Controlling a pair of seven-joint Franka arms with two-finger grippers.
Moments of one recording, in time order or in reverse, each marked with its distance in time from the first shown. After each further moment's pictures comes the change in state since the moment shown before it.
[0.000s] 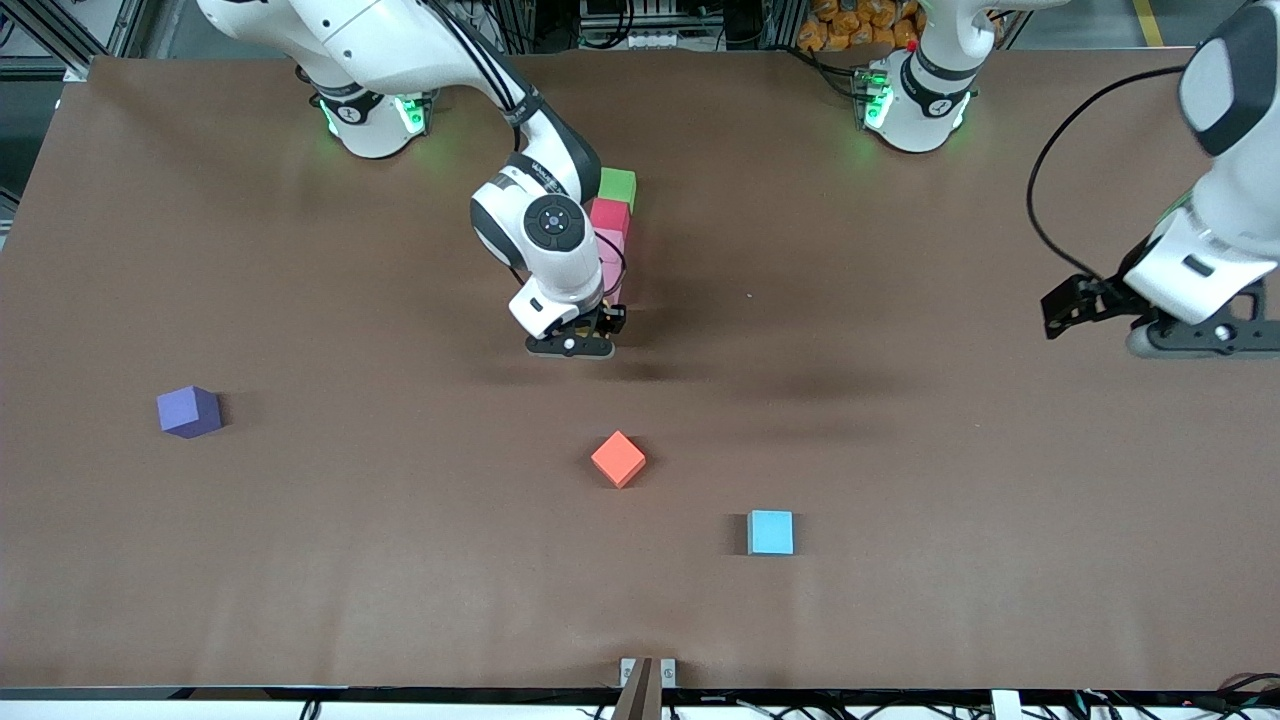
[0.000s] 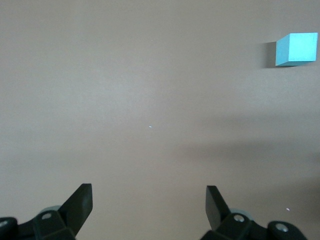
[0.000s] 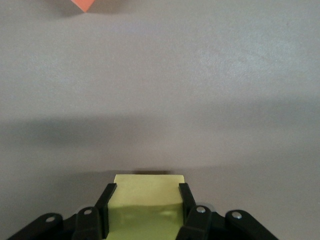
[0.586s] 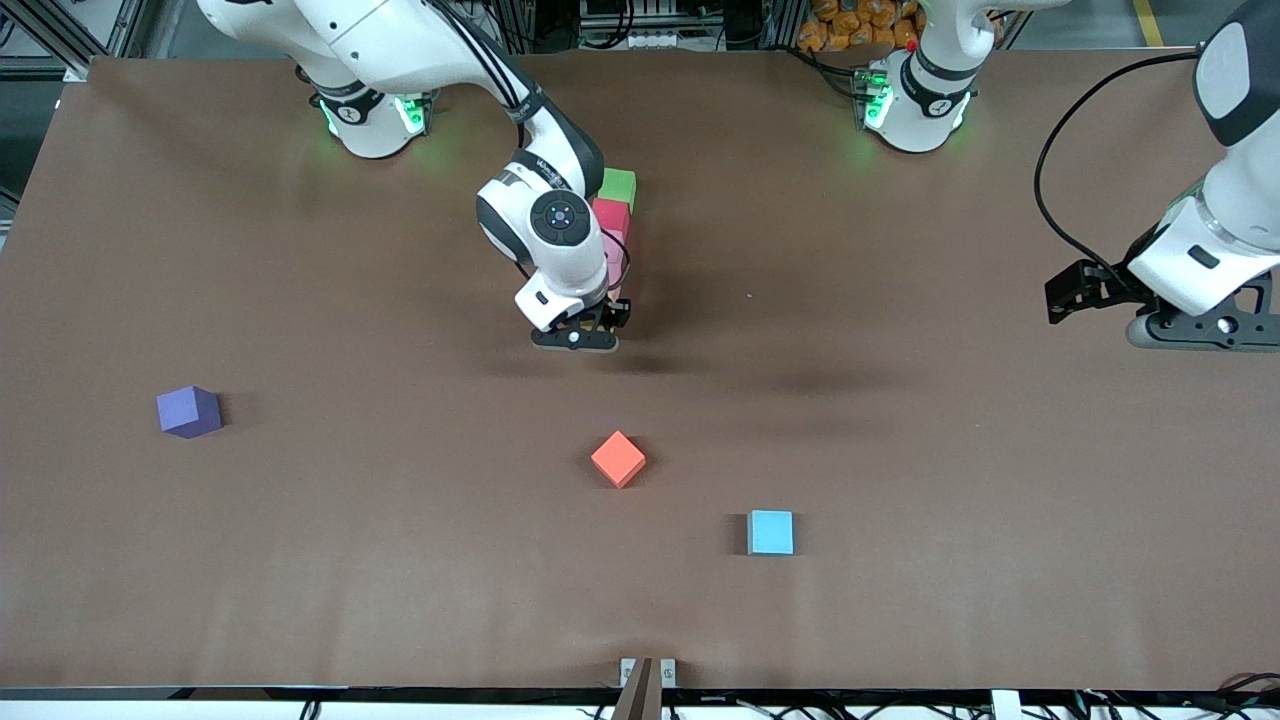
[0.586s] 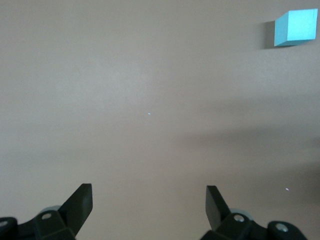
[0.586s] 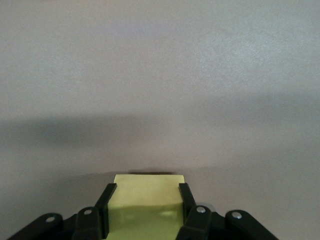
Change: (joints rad) left arm -0.010 0.020 0.000 0.040 0.000 -0.091 0.029; right arm 0.000 0.007 0.018 -0.014 -0.001 0.010 0.031
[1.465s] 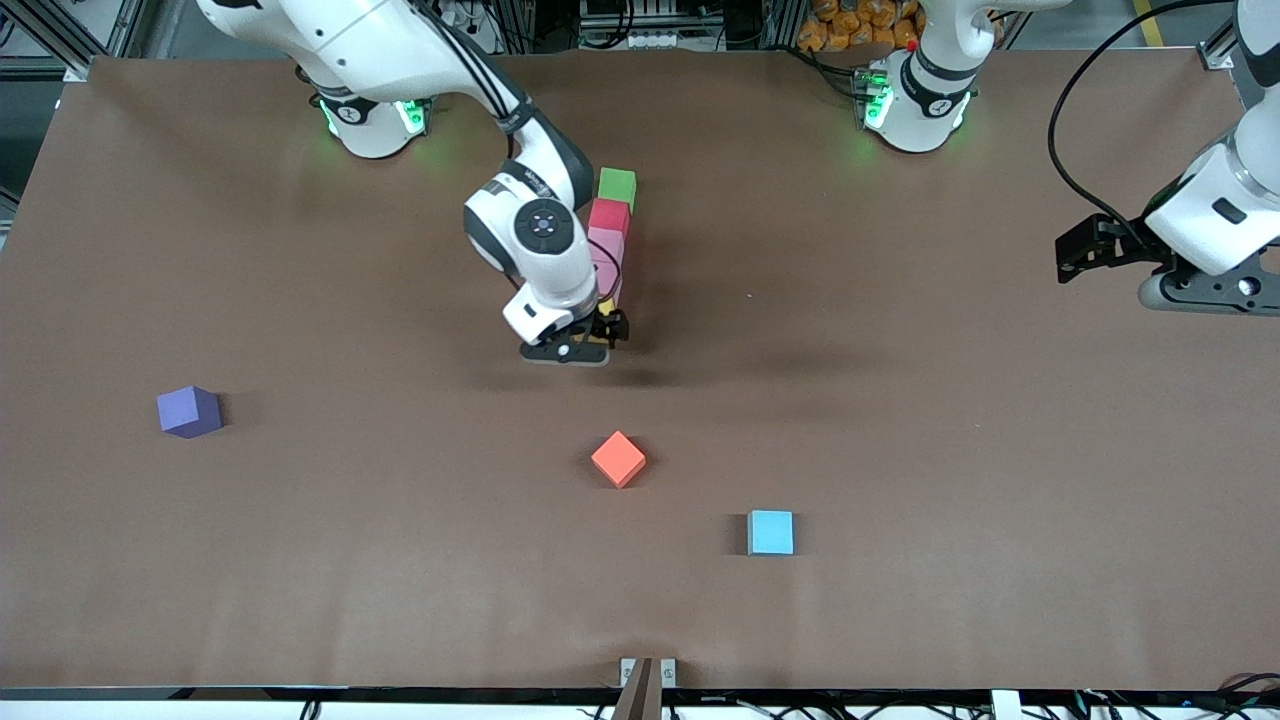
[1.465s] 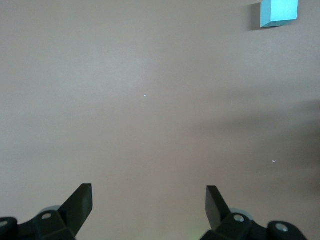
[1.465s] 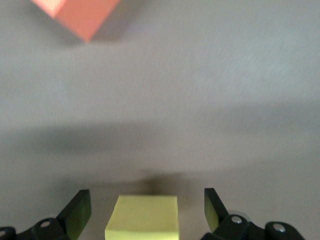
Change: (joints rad) left arm -0.028 0.000 -0.006 0.137 0.000 -0.191 0.006; right arm -0.059 -0.014 -0.002 0.025 -0.027 0.034 -0.032
